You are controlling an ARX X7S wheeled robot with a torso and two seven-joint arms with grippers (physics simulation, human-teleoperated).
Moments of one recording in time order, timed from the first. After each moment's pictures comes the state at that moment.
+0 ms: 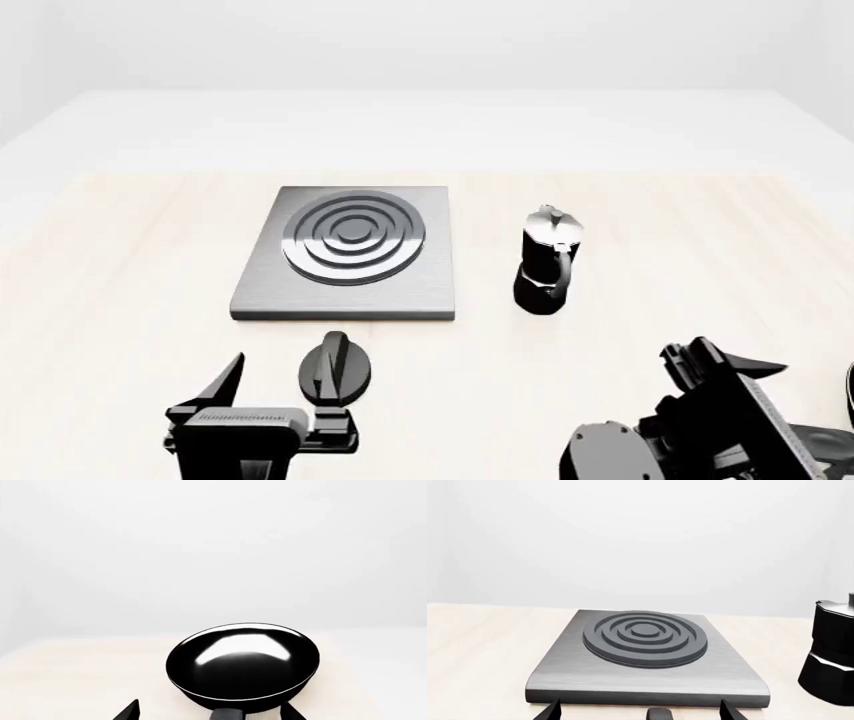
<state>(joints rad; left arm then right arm) 0.08 -0.26 0.25 0.25 -0.26 -0.01 -0.27 0.25 0.06 -0.12 -0.02 0.03 0.13 1.48</state>
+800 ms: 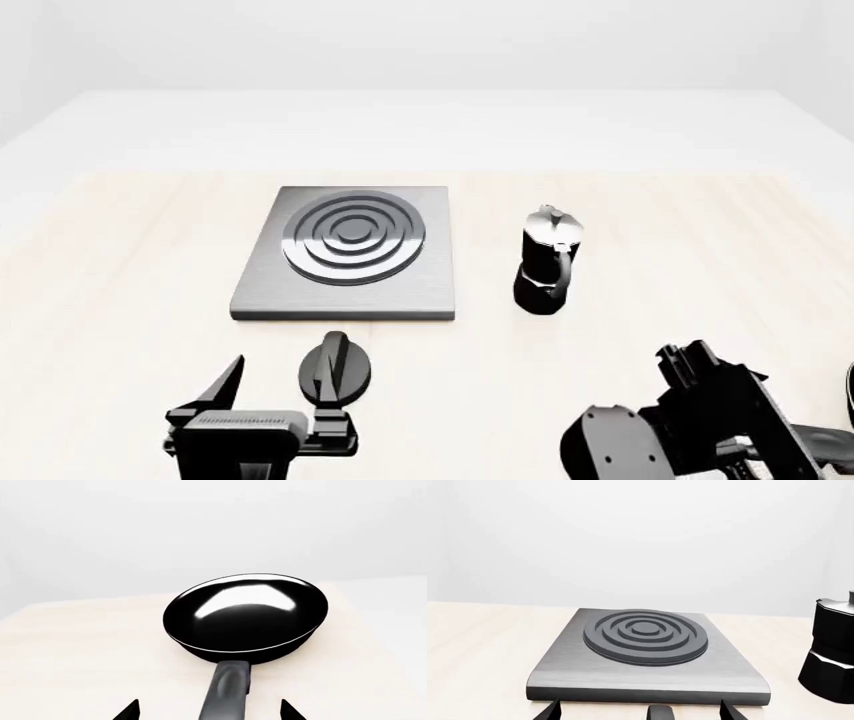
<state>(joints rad) 0.08 -0.27 0.27 0.24 -0.27 0.01 -0.28 0.33 0.05 -0.07 0.13 0.19 0.05 1.47</state>
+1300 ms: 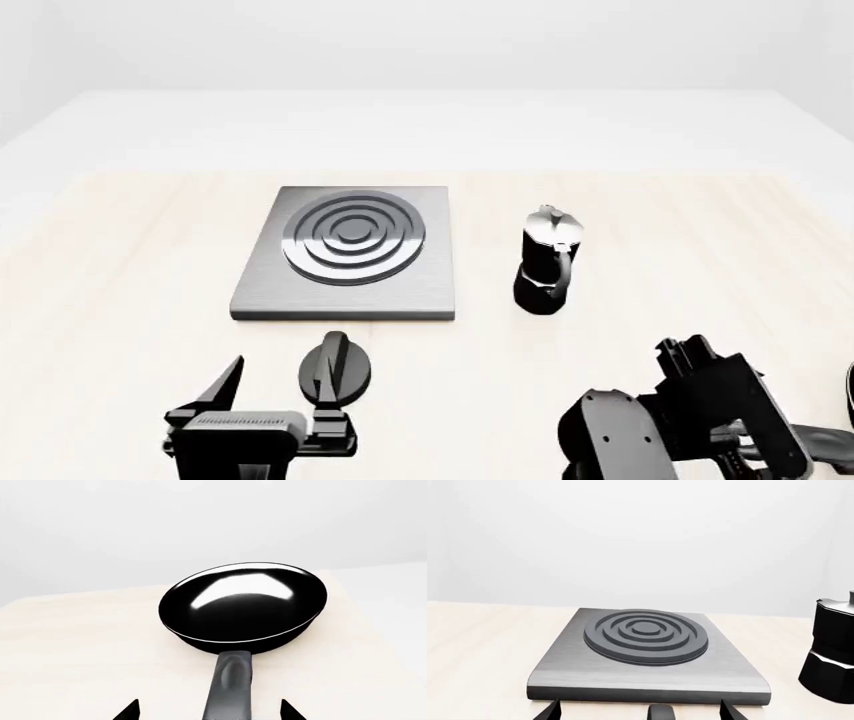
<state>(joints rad) 0.08 -0.28 0.27 0.23 -0.28 0.02 -0.29 0.40 0.04 -0.06 0.24 0.22 0.01 1.49</state>
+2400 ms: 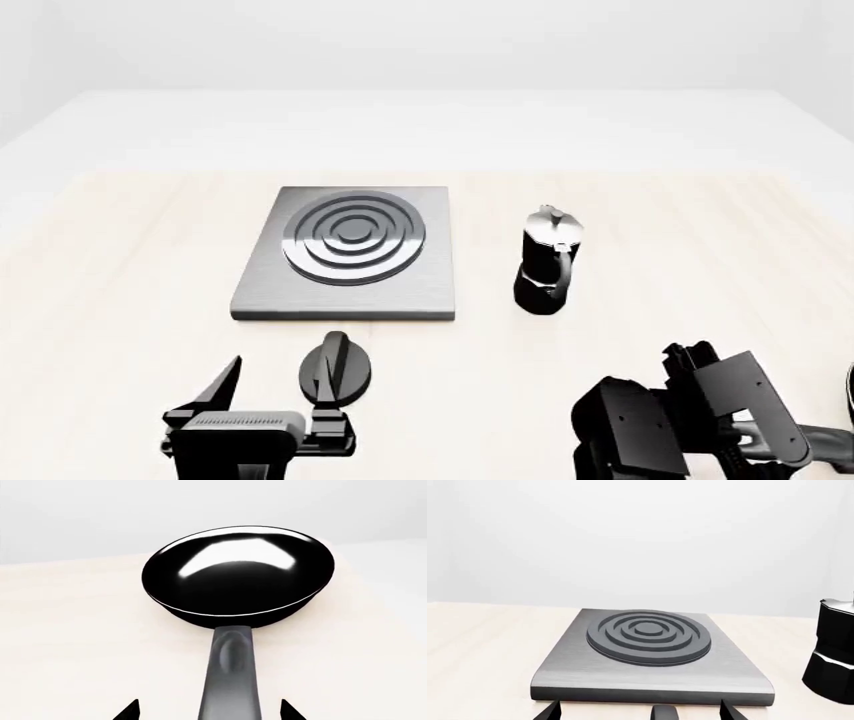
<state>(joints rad) 0.08 -0.29 0.29 0.23 -0.29 0.03 -0.31 0.50 0.06 0.00 0.49 0.32 -0.08 1.45</state>
